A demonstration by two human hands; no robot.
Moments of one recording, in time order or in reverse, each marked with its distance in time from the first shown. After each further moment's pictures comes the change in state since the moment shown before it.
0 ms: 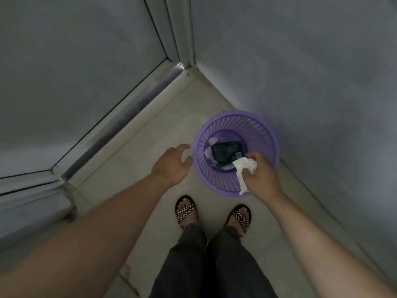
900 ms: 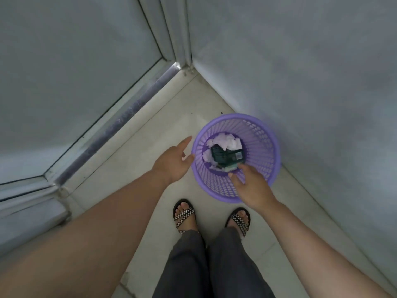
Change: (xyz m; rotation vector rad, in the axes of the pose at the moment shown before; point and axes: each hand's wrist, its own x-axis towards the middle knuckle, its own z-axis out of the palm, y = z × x) left_hand 0.037 0.001 0.001 0.004 -0.081 0.064; right_hand 0.009 0.012 0.023 -0.132 -0.131 -0.011
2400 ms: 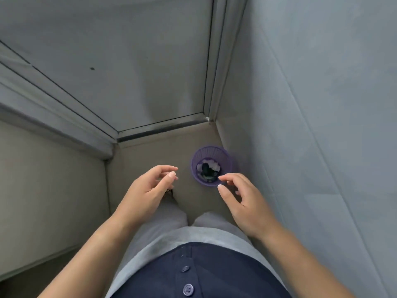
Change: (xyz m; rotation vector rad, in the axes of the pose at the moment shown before) left_hand -0.578 0.286 -0.042 -0.710 0.657 0.040; right_hand -0.440 -0.146 -0.336 -0.020 -0.238 -0.677
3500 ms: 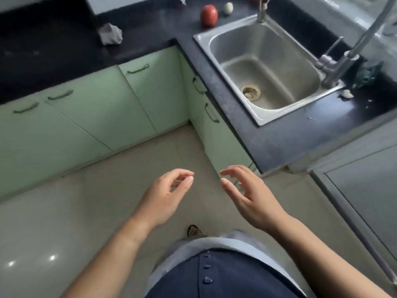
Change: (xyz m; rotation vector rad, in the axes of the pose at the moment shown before) left_hand -0.495 -0.287 -0.210 -0.446 1.170 -0.474; right_hand -0.188 -0.259 0.512 -0.445 -1.118 -0.940
